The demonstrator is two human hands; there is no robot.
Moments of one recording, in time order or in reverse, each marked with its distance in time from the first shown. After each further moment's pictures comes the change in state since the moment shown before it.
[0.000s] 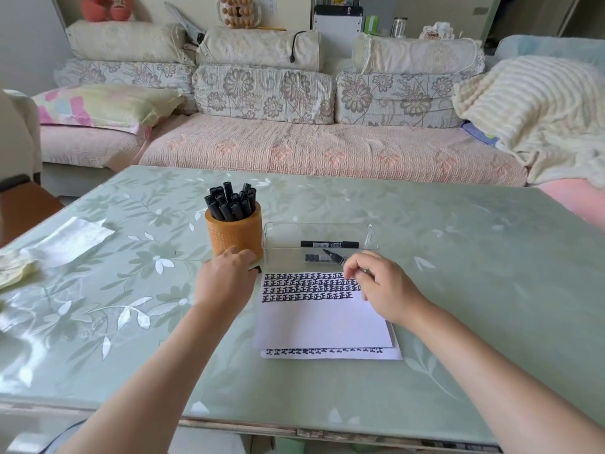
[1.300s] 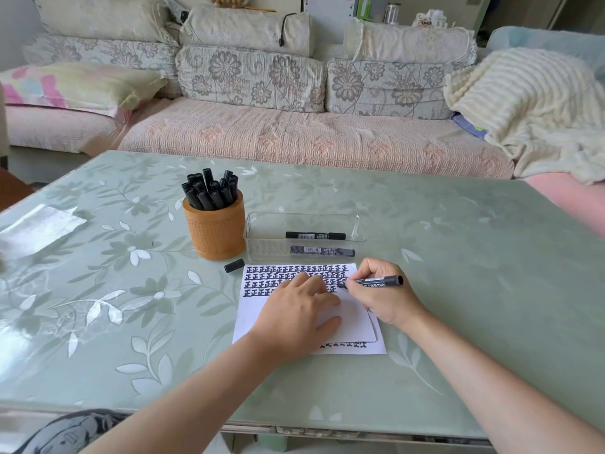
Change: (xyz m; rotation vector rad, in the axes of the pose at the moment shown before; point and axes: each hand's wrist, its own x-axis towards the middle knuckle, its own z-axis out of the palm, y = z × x) left_hand -0.052 0.102 0.038 -0.234 -0.109 0.540; right_hand -0.014 0.031 0.006 0.272 0.157 0.305
